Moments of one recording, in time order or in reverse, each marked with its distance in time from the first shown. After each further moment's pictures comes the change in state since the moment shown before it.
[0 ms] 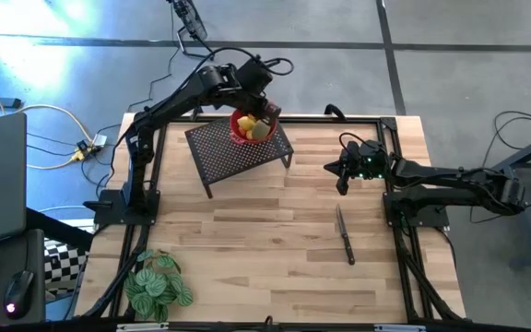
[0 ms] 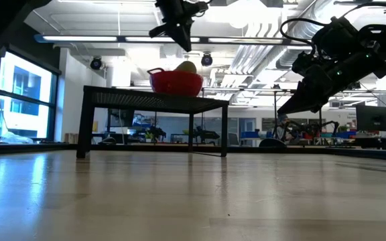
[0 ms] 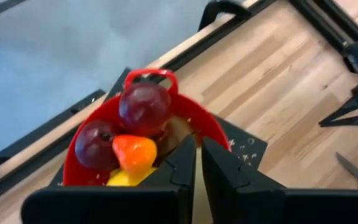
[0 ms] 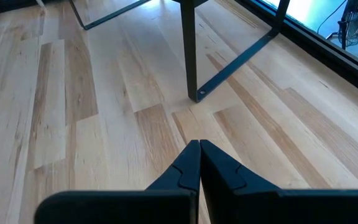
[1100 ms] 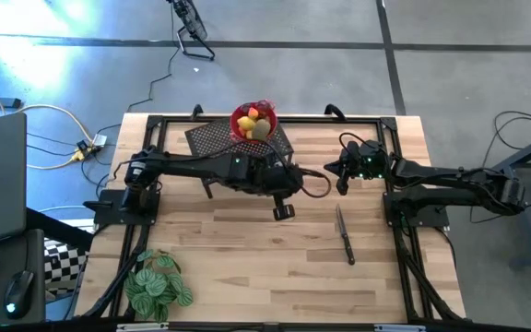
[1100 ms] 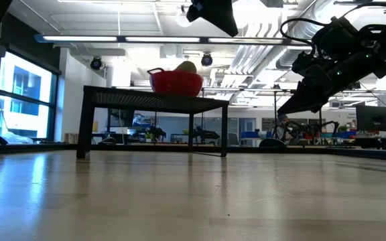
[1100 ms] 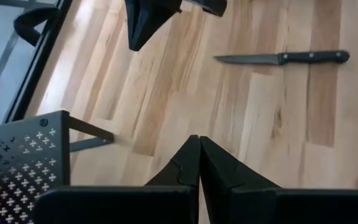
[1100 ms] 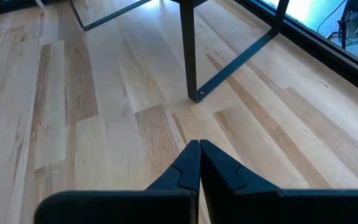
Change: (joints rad) left arm -0.518 0.002 -0.297 0.316 -0.117 0.259; right arm 0.000 0.000 0.000 0.001 0.000 0.002
